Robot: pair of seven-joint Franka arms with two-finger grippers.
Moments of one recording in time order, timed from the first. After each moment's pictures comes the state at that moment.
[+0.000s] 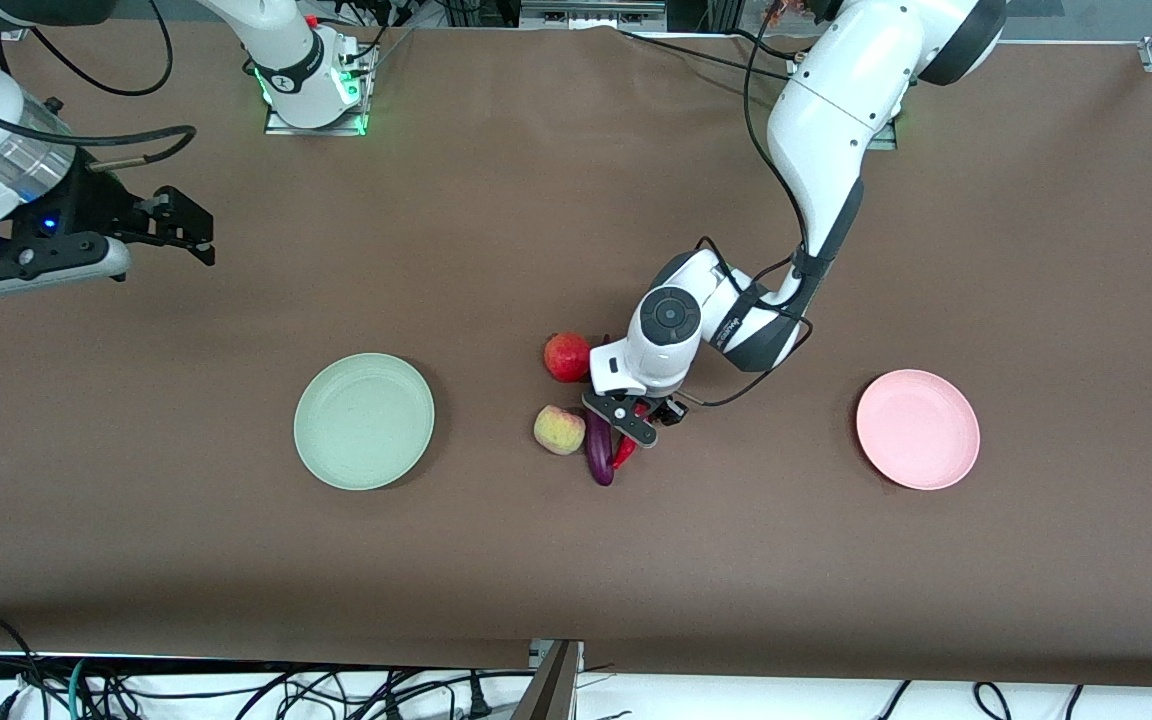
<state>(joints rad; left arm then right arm) -0.49 0.88 -0.14 -1.44 0.15 2.36 -0.06 0.23 0.09 -0.04 -1.53 0.02 1.63 -0.02</state>
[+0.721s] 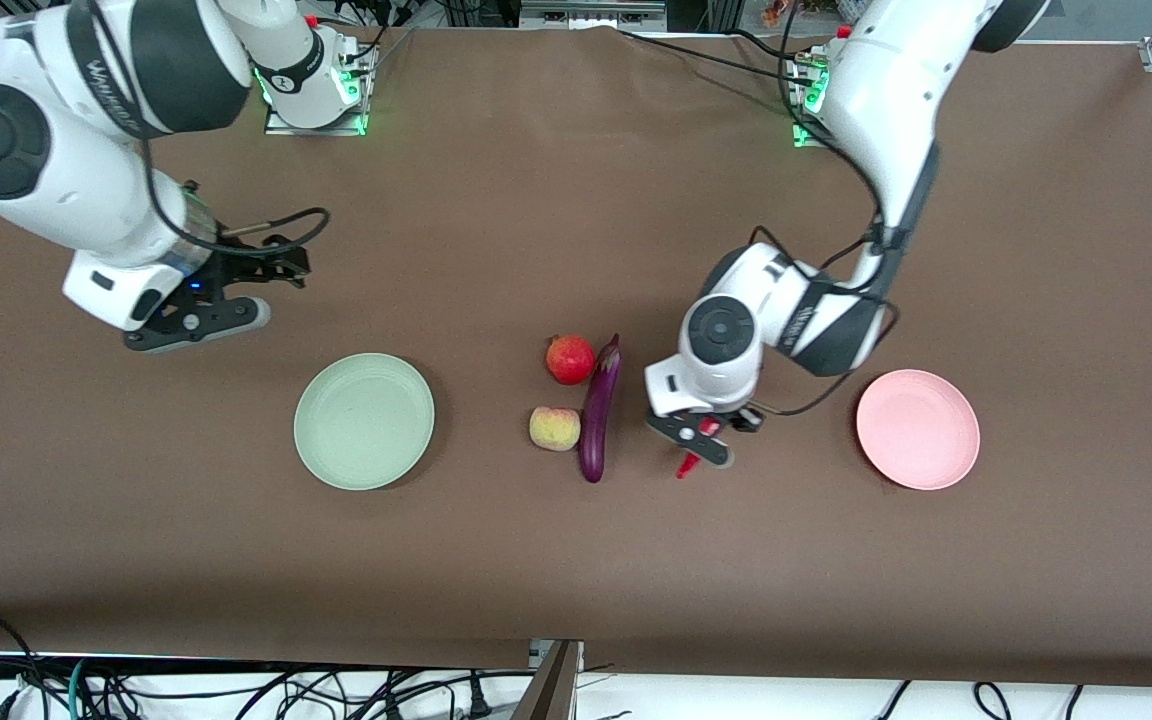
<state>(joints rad) -0.38 0.71 -0.10 -1.40 0.24 1.99 -0.06 0.34 0.23 -0.04 -1.54 0.04 1.64 0.08</state>
